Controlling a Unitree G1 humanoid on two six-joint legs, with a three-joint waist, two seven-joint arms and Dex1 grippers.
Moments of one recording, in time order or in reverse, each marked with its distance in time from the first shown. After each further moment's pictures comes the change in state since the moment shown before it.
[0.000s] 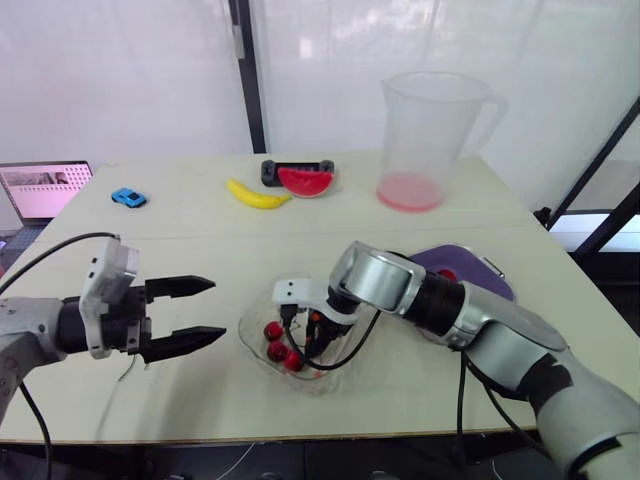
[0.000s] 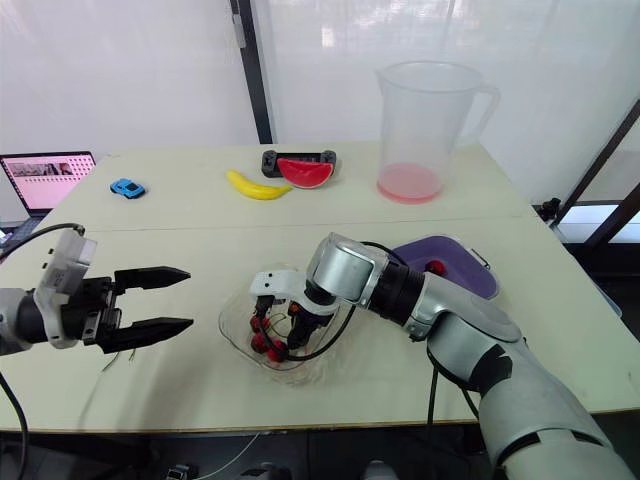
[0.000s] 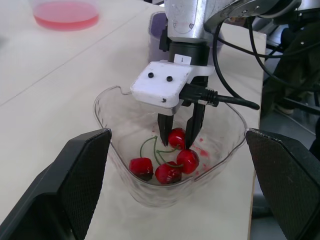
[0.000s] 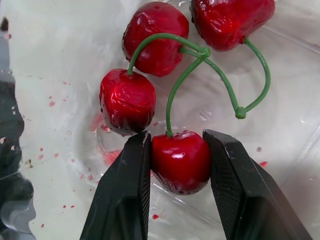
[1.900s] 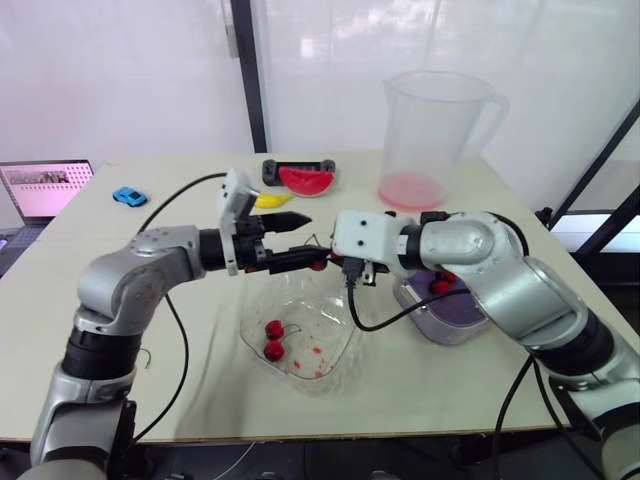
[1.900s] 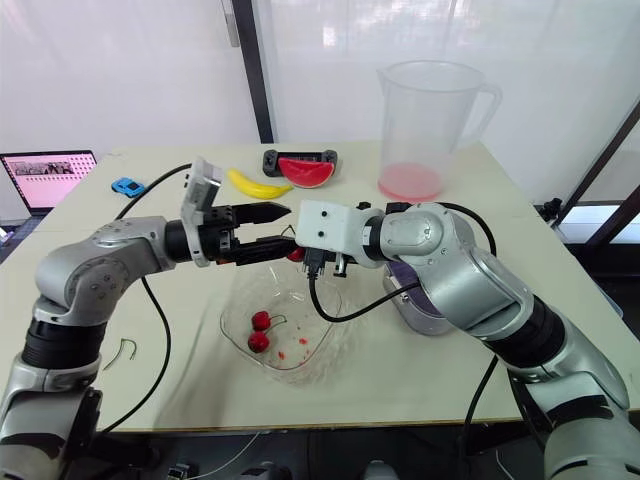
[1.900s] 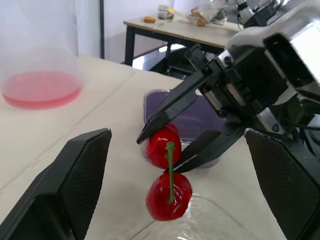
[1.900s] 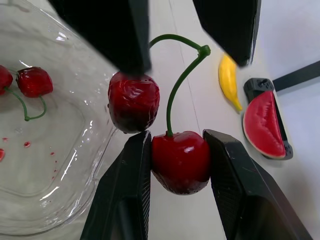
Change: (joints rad) left arm -0.670 -0.380 -0.440 0.219 0.090 0.153 0.304; right arm 0.295 -0.367 -0.503 -0.692 -0.217 -0.282 -0.289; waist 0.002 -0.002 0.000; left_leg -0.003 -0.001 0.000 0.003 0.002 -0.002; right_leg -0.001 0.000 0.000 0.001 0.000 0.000
